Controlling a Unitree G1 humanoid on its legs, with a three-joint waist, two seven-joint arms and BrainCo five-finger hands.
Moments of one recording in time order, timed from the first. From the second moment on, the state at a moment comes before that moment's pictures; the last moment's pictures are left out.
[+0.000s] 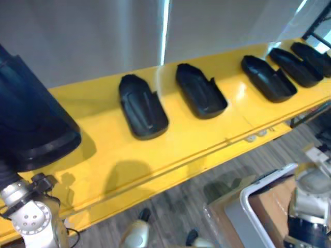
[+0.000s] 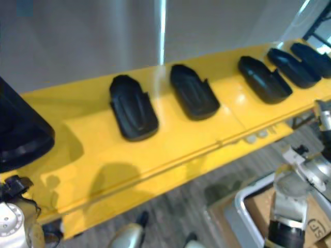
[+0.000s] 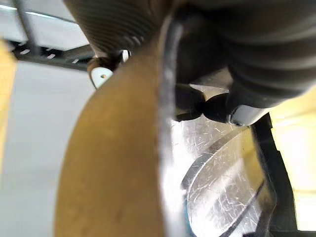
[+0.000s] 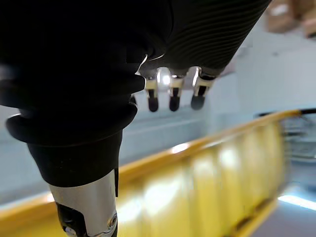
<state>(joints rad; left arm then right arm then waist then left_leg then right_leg) 0.26 0.04 0.46 -0.45 -0.16 -0.33 0.35 0.04 -0.23 -0.49 -0.16 -0.12 -0.57 -0.70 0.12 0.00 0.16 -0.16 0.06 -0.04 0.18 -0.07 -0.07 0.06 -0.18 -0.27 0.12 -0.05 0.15</state>
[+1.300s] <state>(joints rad) 0.15 0.62 0.53 0.19 -0.16 0.25 -0.17 0.22 -0.10 -0.38 0.81 0.08 -0.30 -0.24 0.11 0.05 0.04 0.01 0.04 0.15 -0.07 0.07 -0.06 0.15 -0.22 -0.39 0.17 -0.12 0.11</state>
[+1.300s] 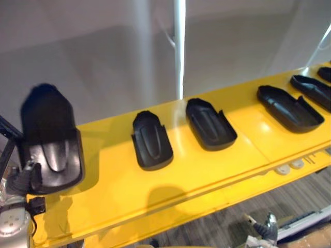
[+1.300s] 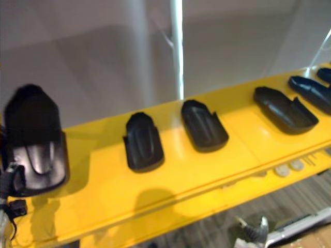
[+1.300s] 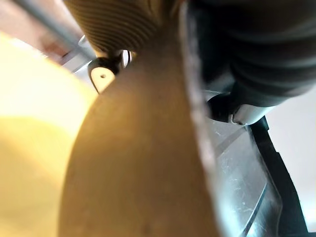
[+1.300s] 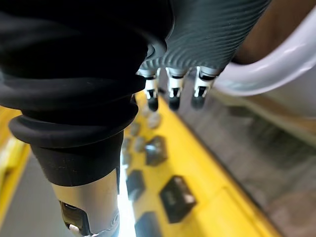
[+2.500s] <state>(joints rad) -0.08 0.71 0.37 0.65 -0.16 0.33 -0.27 0.15 -0.13 -0.38 0.92 0.10 -0.28 -0.24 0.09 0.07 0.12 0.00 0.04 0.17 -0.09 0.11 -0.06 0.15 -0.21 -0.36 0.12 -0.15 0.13</state>
